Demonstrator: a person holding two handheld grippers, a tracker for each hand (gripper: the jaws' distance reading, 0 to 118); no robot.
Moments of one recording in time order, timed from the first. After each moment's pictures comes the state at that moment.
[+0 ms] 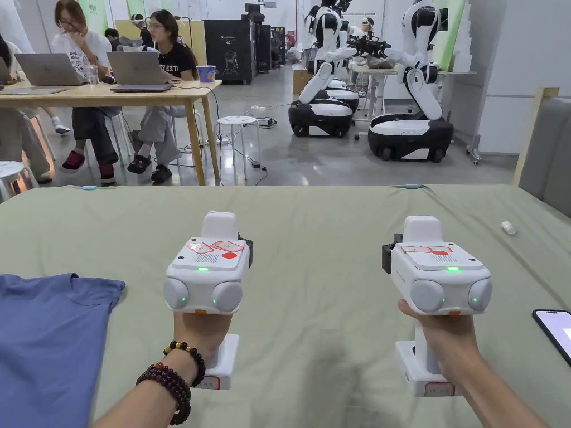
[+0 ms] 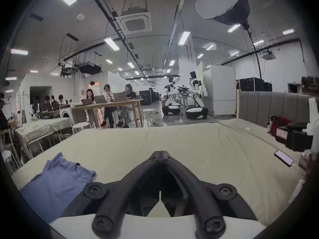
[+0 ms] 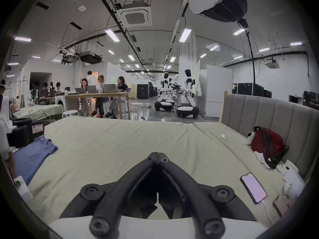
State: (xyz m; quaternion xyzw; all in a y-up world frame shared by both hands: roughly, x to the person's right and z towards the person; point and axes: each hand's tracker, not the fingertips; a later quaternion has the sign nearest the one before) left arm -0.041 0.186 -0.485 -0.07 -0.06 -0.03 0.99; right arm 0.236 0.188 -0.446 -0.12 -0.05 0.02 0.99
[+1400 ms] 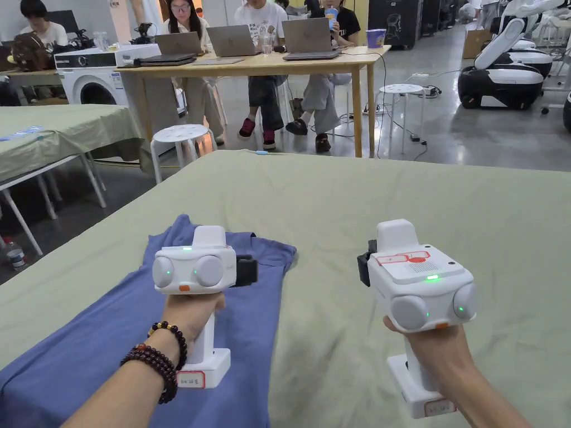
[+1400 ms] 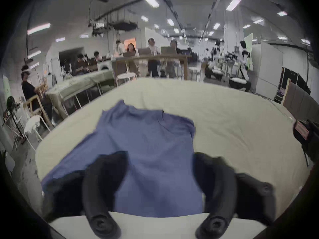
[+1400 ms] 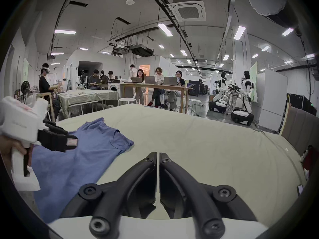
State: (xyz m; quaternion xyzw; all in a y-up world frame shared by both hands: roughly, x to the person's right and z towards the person) left arm -0.326 0.137 -0.507 -0.31 0.11 0.04 0.94; right arm -0.041 0.147 -0.500 -0.14 0.19 0.07 0.97
